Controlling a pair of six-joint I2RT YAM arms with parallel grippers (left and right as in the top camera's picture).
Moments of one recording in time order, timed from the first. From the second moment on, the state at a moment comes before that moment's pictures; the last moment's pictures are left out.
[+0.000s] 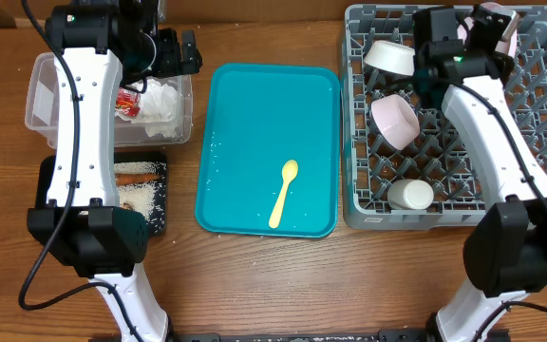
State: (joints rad) left arm 0.00 2.05 2.26 -1.31 0.25 -0.14; right arm 0.11 1.90 1.70 -0.86 1.13 0.43
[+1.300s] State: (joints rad) left arm 0.00 2.05 2.26 -1.31 0.25 -0.14; right arm 0.49 1.79 1.80 -1.07 -0.04 0.61
